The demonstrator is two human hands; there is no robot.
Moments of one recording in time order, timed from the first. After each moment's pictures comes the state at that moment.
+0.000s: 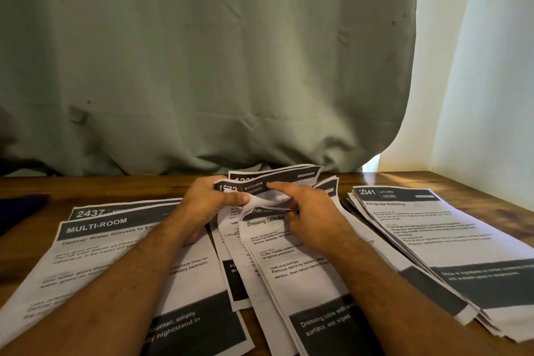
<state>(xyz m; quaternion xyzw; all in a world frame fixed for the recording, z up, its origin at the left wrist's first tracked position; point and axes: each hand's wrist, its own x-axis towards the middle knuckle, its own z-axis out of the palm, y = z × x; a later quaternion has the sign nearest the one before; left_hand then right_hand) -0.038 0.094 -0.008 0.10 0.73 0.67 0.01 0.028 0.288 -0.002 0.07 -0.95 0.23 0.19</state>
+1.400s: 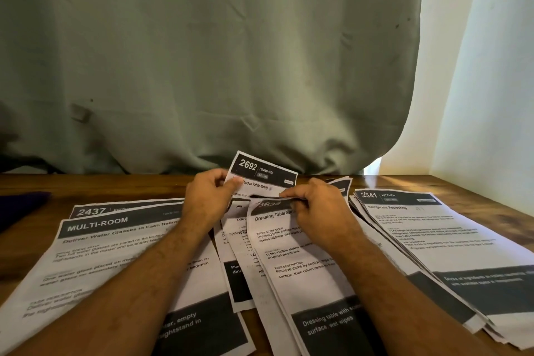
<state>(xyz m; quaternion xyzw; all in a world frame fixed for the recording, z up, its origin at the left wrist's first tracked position) -0.042 0.106 -0.013 0.06 0.79 0.58 -0.19 0.025 0.298 0.000 0.07 -0.93 0.24 0.26</state>
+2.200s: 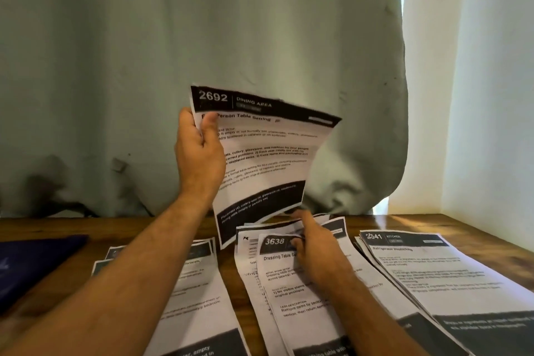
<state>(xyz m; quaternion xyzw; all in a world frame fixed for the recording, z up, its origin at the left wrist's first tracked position) 0.016 0.094 0.123 0.20 0.57 0.64 -0.48 0.021 0.292 -0.002 0.07 -0.90 0.36 0.22</state>
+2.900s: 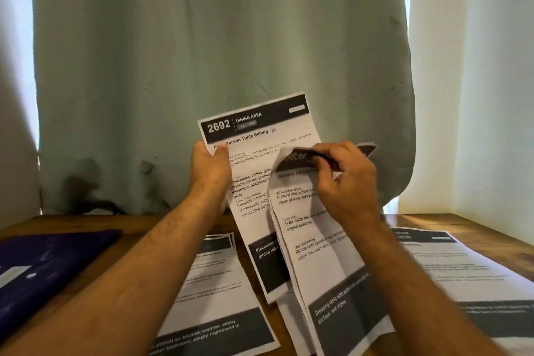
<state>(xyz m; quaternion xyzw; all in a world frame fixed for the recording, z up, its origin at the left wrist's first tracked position) 0.044 0.075 0.119 0.05 0.55 0.78 -0.28 0.079 0.279 0.098 0.22 -0.70 0.32 0.60</state>
